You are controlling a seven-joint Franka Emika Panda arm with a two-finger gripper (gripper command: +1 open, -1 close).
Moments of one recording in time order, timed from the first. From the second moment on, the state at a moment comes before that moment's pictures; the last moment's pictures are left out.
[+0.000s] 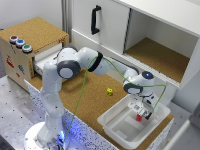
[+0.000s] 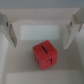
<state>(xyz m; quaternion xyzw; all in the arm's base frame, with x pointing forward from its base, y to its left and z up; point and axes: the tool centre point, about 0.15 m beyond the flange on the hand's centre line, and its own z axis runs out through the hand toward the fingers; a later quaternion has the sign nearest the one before) 0.392 -0.425 0.248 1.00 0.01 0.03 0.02</state>
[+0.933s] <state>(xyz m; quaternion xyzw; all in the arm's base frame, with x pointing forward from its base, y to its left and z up) 0.380 -0.420 0.232 0.97 0.23 0.02 0.01</state>
